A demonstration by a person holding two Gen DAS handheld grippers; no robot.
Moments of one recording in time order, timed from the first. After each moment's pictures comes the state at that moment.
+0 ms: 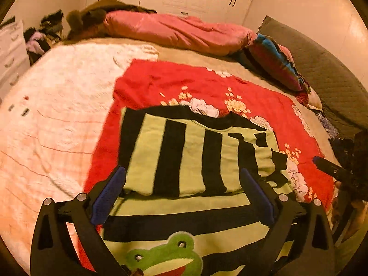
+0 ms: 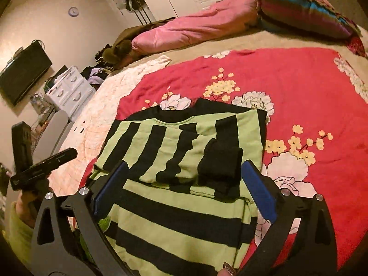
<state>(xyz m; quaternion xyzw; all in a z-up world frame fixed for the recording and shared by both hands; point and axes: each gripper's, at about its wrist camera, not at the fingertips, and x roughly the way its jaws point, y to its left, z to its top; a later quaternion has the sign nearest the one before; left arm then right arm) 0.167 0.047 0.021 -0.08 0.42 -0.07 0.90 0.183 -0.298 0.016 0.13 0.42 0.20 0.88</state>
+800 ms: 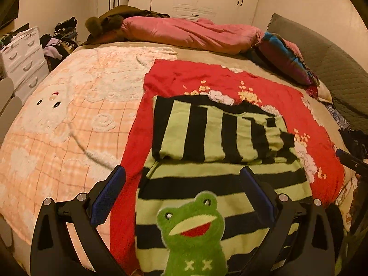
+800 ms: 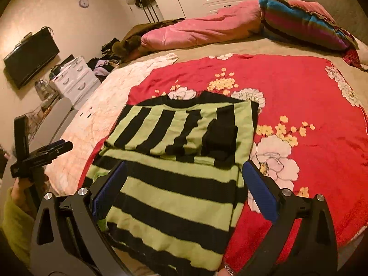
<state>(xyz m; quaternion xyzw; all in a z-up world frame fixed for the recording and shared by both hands) 0.092 0.071 0.032 -0.05 0.42 -0.02 0.91 0.112 -0.308 0.039 0.09 0.42 0.21 0.88</state>
